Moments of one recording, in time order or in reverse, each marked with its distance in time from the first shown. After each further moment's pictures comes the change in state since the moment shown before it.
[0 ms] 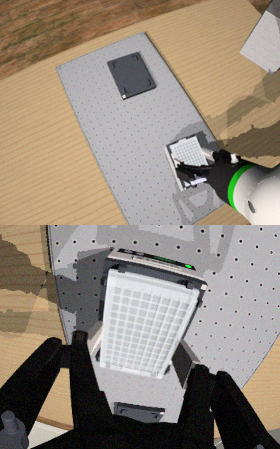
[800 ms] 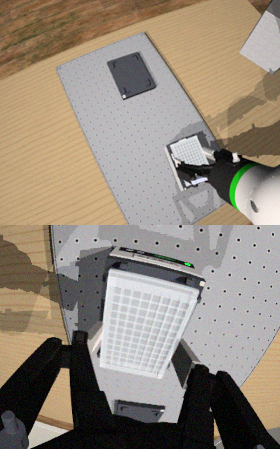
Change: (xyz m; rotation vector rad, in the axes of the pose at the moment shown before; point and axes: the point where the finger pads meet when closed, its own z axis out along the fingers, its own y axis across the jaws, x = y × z) arm -0.003 0.000 -0.006 0.000 0.000 0.000
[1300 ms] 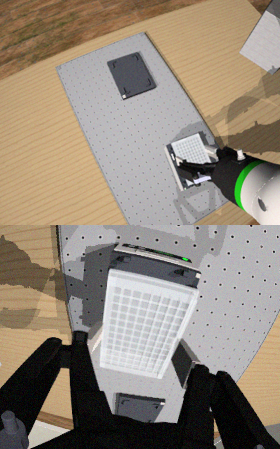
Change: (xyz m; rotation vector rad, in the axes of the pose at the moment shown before) arm -0.009 0.000 -0.019 0.000 0.000 0.000
